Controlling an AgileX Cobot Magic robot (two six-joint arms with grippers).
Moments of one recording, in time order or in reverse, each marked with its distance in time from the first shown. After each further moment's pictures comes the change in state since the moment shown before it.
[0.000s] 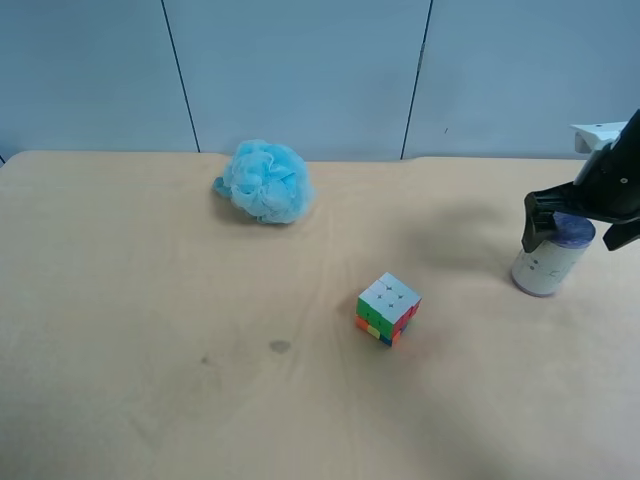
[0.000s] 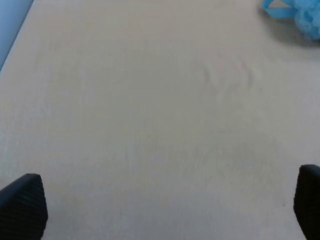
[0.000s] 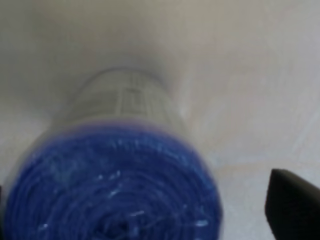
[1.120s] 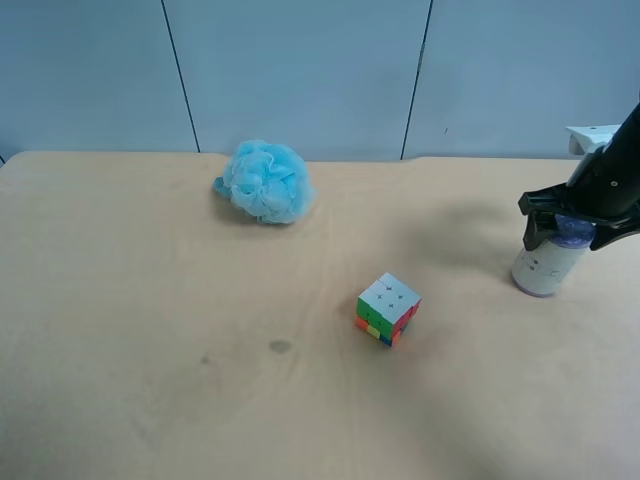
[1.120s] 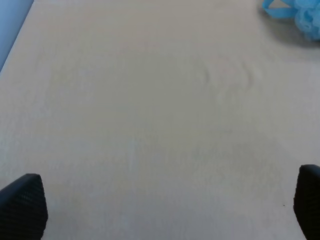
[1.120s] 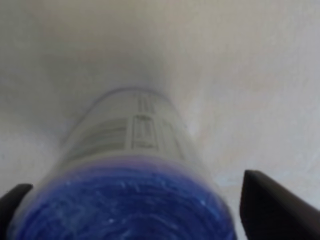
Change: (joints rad) left arm 0.000 0.000 0.000 0.000 0.000 0.000; right arm 0.000 0.027 0.001 0.021 -0.052 -0.003
